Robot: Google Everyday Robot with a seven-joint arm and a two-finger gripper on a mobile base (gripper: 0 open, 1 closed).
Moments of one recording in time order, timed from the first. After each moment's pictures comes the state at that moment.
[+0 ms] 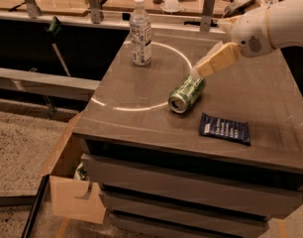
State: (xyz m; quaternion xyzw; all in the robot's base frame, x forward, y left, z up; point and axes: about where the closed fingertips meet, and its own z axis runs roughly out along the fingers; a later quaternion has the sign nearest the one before) arm 0.599 -0.134 0.970 -0.48 0.73 0.17 0.45
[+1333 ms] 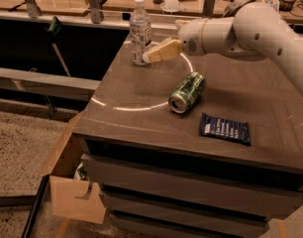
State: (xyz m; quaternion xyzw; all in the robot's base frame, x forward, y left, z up) arm 0.718 -0.036 0.935 -0.42 0.69 0.25 0.54
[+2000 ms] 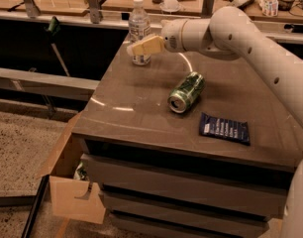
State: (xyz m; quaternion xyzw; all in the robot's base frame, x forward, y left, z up) arm 0.758 0.010 0.927 -0.38 0.69 0.28 0.55
